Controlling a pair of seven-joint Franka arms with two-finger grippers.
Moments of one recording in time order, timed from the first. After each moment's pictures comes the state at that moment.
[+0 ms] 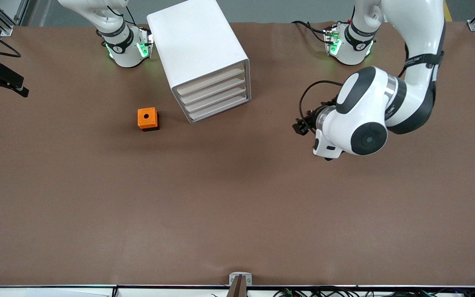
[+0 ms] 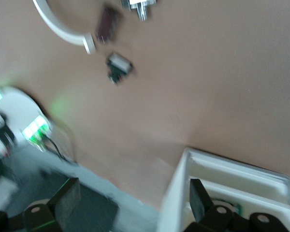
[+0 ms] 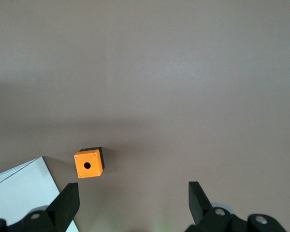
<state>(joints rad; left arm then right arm) -0.41 0.49 -0.02 -1.38 -0.39 1.32 -1.10 -0.01 -0.13 -0.08 -1.67 0.01 1.53 -0.09</state>
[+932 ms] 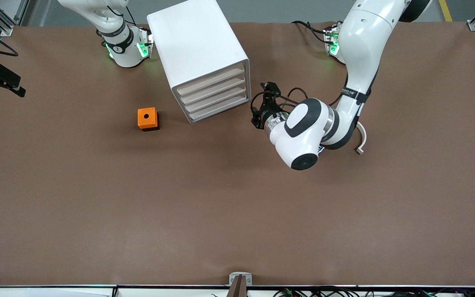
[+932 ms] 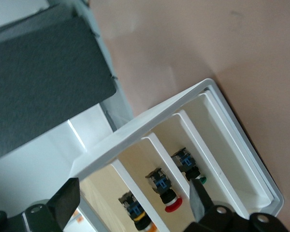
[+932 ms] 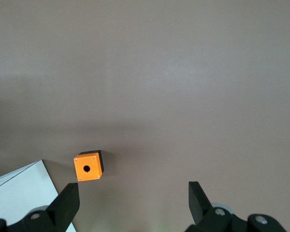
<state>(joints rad) -0.50 0.71 -0.08 -1.36 -0.78 1.31 -1.90 -0.01 -0.13 -0.08 -1.65 0.01 1.53 -0.09</state>
